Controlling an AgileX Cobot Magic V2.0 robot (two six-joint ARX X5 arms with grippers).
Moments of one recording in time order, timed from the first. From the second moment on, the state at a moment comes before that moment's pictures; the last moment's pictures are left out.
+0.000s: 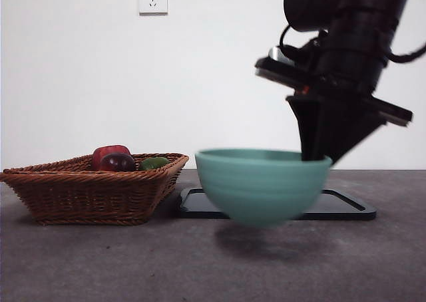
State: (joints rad) left arm -1.12 0.35 1.11 -1.18 -0.23 -0.28; right arm 0.53 1.57 1.14 -0.84 -0.23 0.35
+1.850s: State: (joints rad) left arm -1.12 0.35 1.11 -1.14 -0.23 -0.28; right arm 0.40 1.90 2.07 -1.34 0.02 0.15
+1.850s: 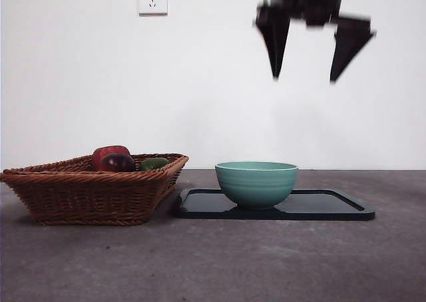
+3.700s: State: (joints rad) left arm -1.12 0.35 1.11 -1.13 -0.23 -0.28; right arm 0.63 0.32 1.04 -1.26 0.00 0.26
